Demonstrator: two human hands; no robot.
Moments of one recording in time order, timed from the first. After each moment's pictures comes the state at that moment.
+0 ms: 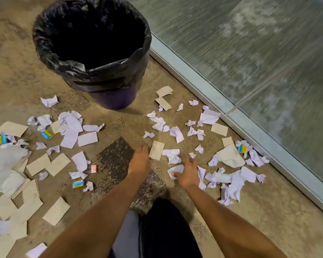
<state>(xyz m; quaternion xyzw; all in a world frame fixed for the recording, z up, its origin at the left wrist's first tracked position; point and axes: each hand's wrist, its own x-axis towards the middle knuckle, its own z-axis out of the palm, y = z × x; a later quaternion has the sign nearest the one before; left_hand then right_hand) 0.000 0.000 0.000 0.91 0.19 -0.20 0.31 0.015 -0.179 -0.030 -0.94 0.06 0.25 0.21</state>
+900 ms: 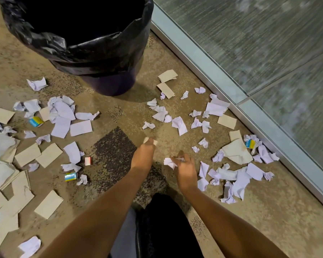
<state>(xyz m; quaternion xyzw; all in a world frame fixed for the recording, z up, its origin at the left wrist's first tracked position) 0.018 -0.009 -0.036 0.96 0.09 -0.19 0.18 0.014 -0.174 -0.050 -0.98 -0.16 0.12 0.04</state>
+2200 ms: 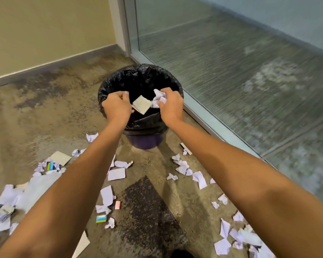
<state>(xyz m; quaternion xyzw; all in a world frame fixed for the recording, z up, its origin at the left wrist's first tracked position) 0.144 0.192 0.211 0.72 0.41 0.23 0.51 0.214 0.062 0.202 -0.90 -0.18 -0.01 0.39</state>
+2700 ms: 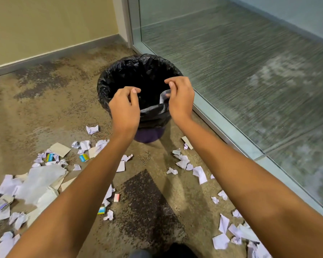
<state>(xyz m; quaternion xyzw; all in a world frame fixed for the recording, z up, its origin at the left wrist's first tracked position) 0.109 0.145 0.209 0.82 0.28 0.34 0.36 0.208 0.045 0.202 -0.79 -0.21 -0.12 0.56</state>
